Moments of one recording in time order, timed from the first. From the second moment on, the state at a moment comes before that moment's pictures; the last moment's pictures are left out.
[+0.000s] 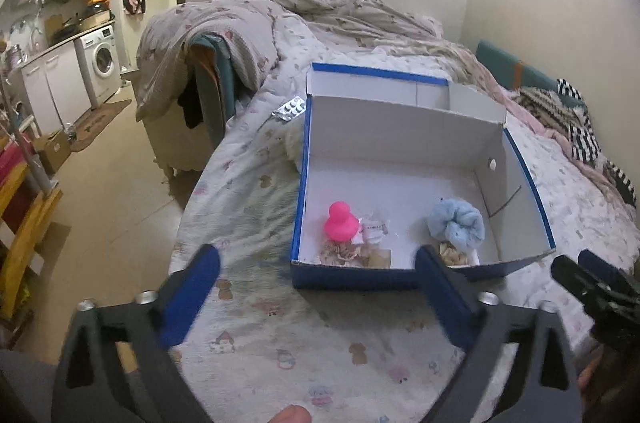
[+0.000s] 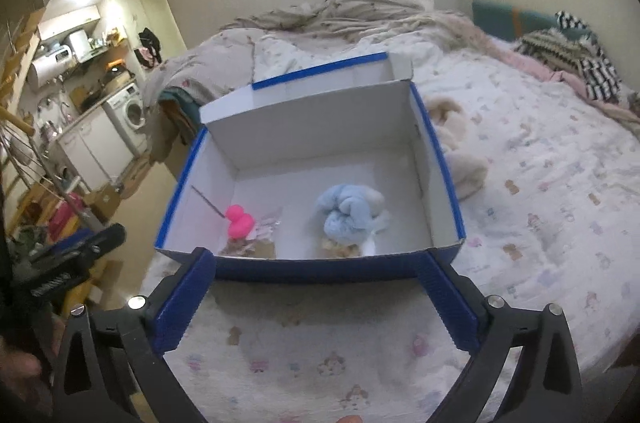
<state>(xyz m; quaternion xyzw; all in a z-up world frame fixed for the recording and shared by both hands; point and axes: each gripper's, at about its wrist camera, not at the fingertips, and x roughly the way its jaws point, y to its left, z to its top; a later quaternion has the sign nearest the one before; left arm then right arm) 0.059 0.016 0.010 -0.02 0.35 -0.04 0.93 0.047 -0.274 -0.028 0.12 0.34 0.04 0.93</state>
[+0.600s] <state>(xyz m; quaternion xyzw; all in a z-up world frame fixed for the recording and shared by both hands) 0.074 0.015 -0.013 -0.03 0.36 -0.05 0.93 0.069 -0.255 -0.041 0.07 0.31 0.01 0.95</state>
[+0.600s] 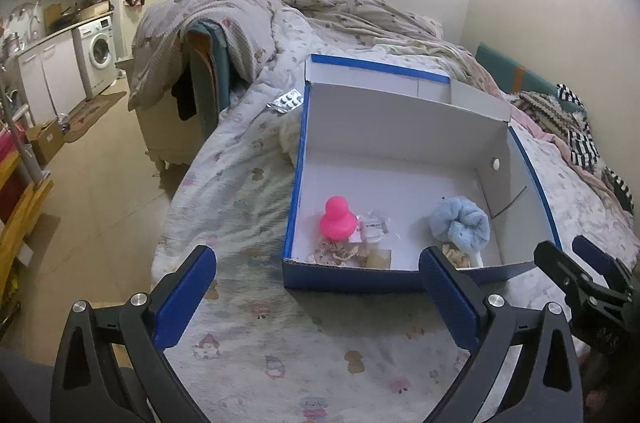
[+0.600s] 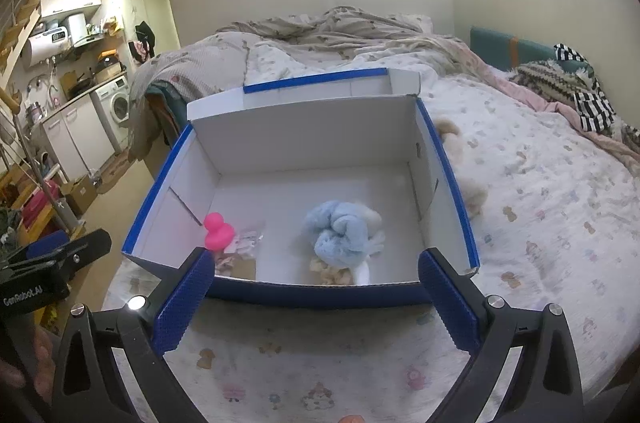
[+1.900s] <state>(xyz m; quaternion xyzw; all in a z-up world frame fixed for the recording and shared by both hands) 0.071 0.009 -0.019 -0.02 0.36 -0.07 0.93 0.069 -0.258 -0.041 0.08 0.32 0.01 0.95</state>
